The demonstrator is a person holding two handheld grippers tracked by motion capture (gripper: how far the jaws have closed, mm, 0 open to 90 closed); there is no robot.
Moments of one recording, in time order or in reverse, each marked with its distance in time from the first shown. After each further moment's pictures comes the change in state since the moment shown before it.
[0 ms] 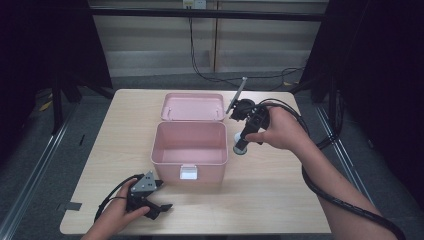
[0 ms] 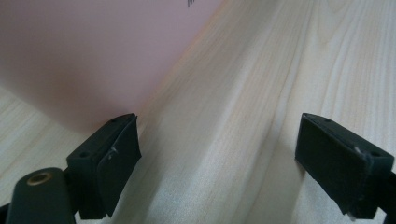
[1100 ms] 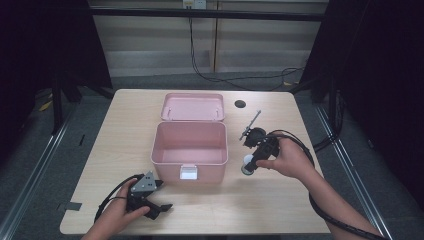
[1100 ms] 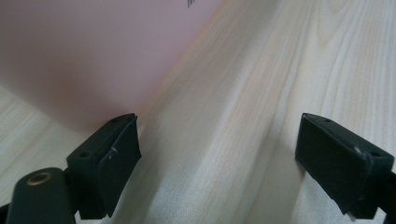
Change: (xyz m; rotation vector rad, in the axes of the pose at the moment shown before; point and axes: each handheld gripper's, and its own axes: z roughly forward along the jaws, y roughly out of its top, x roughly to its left) left arm 0.000 0.000 0.000 -0.004 0.007 0.002; right arm -0.005 -0.059 0.071 -0.028 0.039 0.027
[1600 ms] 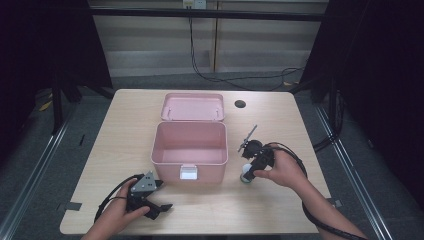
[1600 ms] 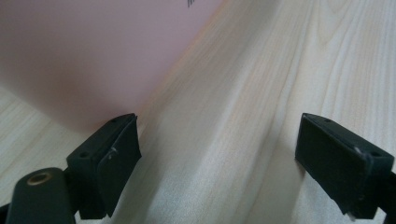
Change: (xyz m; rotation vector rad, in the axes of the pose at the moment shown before) left arm 0.000 0.000 0.000 0.001 -0.005 -0.007; right arm -0.006 -0.015 0.053 0.012 -0.003 0.000
